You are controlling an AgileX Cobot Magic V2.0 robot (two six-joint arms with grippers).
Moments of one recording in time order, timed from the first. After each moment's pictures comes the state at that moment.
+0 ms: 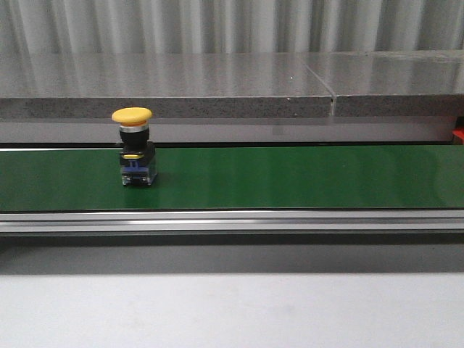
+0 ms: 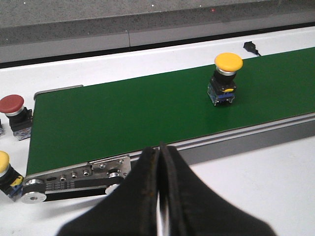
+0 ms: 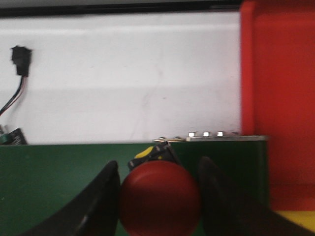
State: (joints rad) left arm -0.18 0.31 -0.54 -0.11 0.76 0.14; right arm -0.17 1.60 -1.41 0.15 0.85 -0.11
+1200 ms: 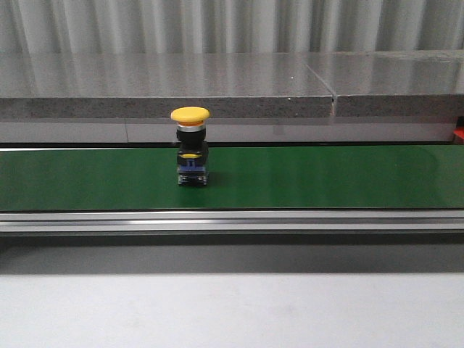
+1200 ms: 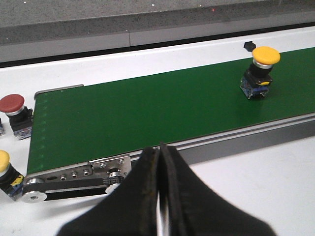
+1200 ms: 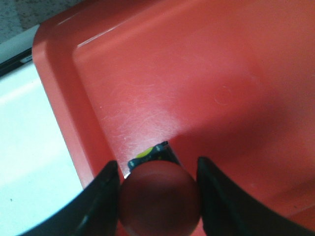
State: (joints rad) left arm -0.18 0.31 -0.54 -0.11 0.76 0.14; right arm -0.45 1.93 -1.50 0.19 0.64 -0.02
